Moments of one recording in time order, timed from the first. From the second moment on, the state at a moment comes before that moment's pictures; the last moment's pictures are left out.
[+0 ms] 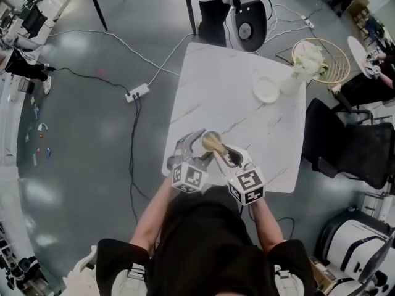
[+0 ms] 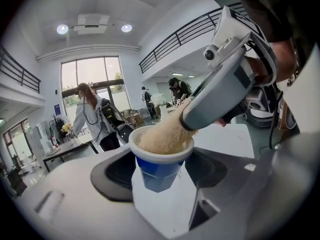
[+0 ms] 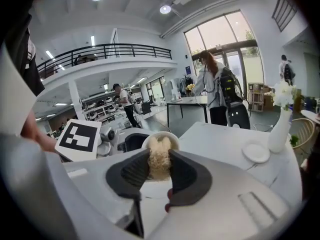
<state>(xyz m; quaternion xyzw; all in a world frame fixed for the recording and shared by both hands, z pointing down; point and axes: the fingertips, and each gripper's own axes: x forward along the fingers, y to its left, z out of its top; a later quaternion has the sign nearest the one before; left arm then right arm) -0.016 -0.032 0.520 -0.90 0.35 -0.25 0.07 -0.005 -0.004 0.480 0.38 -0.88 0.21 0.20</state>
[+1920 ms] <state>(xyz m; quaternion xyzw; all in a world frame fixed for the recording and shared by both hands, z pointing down) -0.010 -0.002 0.524 -0.90 0.30 -0.28 0.15 -0.012 0.014 0.498 0.35 -0.86 0.27 0.27</state>
